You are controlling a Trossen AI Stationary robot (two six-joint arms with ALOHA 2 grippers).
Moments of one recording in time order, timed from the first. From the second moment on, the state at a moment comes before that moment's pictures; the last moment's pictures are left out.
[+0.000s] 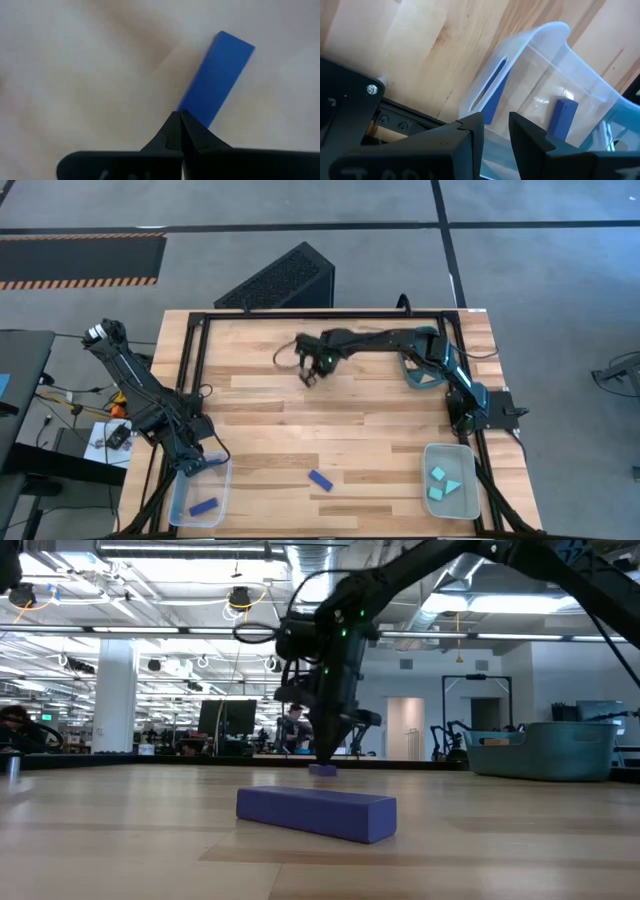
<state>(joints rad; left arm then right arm) -0.90 0.97 0.74 -1.11 0.03 -1.47 -0.24 2.27 1.80 -0.88 -0.04 0.56</state>
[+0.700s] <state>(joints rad) -0.79 0.97 0.74 -1.03 -0.42 -1.32 0.08 2.15 1.78 -1.10 0.12 0.55</state>
